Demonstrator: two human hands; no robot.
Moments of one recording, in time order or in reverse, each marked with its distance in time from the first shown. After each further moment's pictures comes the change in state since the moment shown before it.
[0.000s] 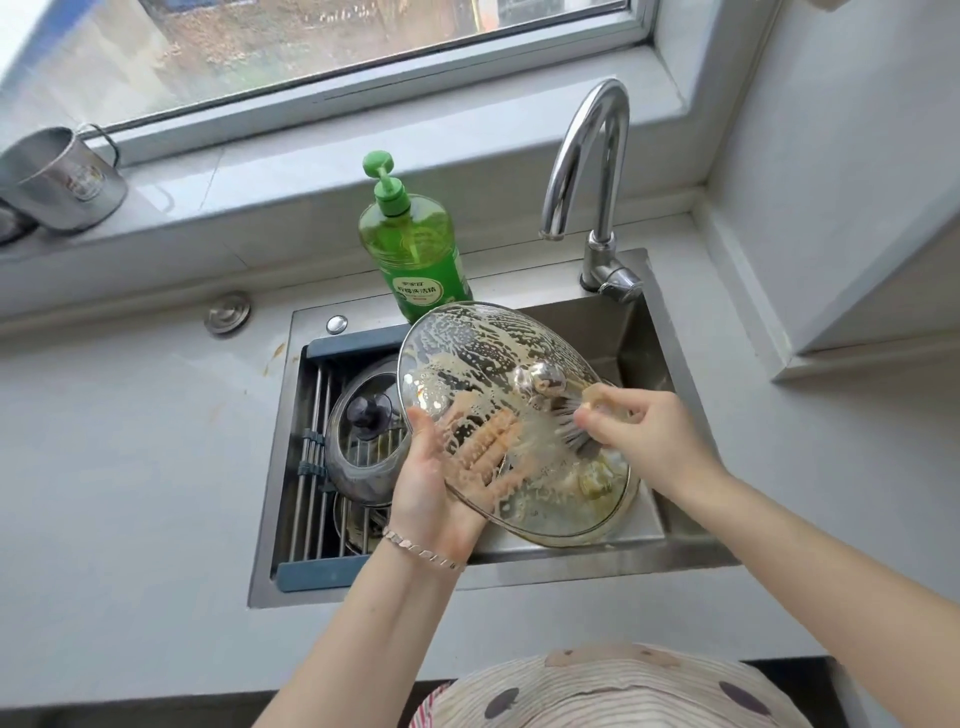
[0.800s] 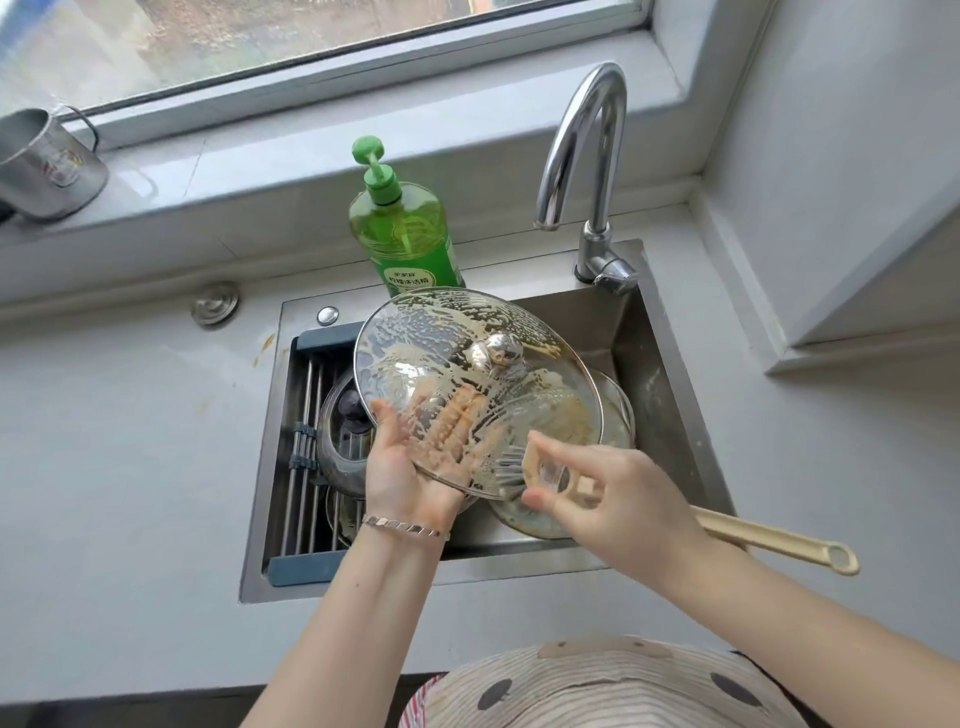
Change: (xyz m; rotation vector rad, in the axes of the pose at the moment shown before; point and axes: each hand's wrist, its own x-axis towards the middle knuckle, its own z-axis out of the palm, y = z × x) left_hand 0.009 0.011 -0.003 -0.175 -0.003 0.075; right_hand -0.045 0.000 0.020 -0.194 -0.133 -0.310
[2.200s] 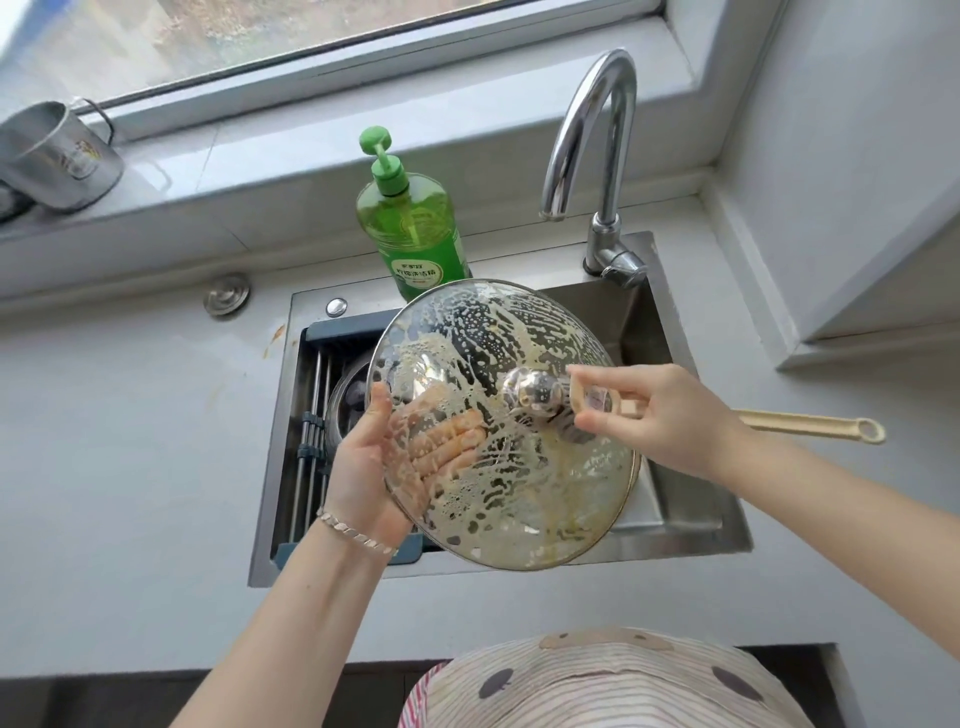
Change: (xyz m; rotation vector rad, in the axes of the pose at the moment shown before) left_hand -0.024 0.029 -0.010 0.431 -0.033 -0.006; right_hand 0.049 0.029 -0.054 -0.081 -0.133 -0.013
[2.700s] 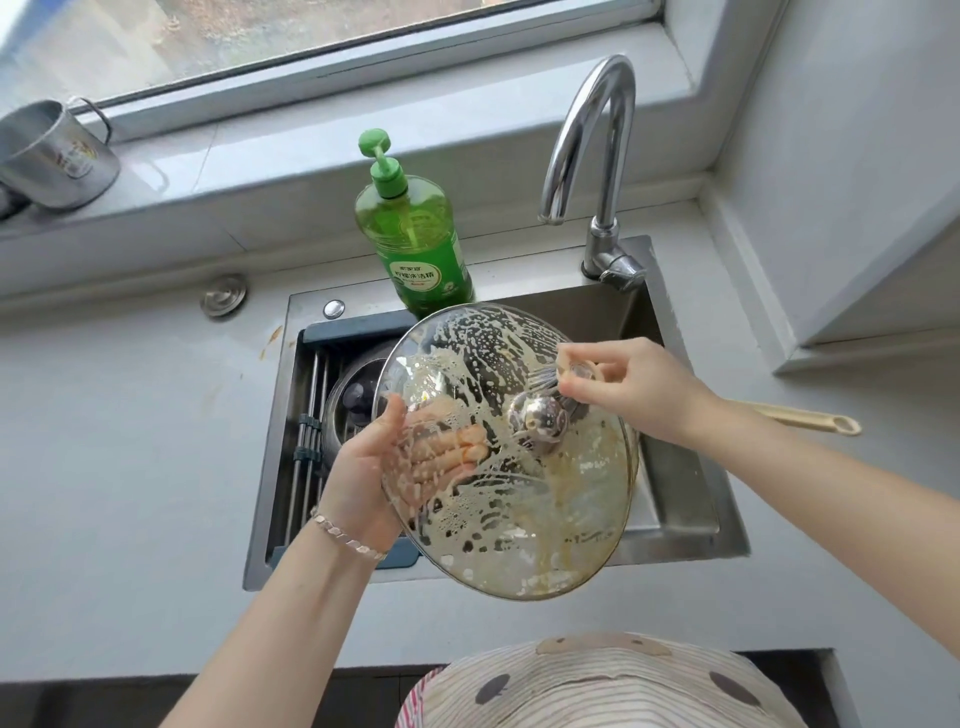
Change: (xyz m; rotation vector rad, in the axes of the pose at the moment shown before) left_hand -0.001 0.002 -0.002 0.136 -0.101 -0.011; right_hand 0.030 0.002 0.002 0.082 0.011 0.088
